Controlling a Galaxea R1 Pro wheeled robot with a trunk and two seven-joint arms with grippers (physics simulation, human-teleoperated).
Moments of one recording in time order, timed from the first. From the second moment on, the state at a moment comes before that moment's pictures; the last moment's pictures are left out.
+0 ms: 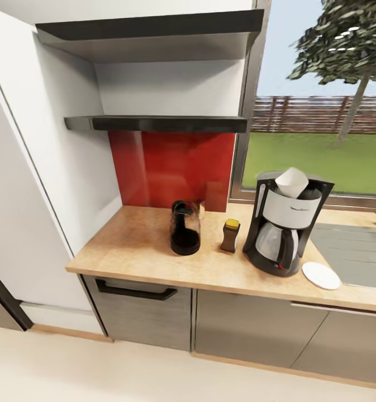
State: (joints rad) left arm -0.09 0.14 -0.01 -0.32 0.11 -0.03 -0.03; right arm -0.20 -0.04 -0.55 -0.03 0.58 -0.07 0.13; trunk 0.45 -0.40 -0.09
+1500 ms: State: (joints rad) left arm -0.09 0.14 -0.03 -0.33 0.10 -0.19 -0.03; right arm -0.20 -0.04 -0.55 -0.03 0.58 -0.07 0.13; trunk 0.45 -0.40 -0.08
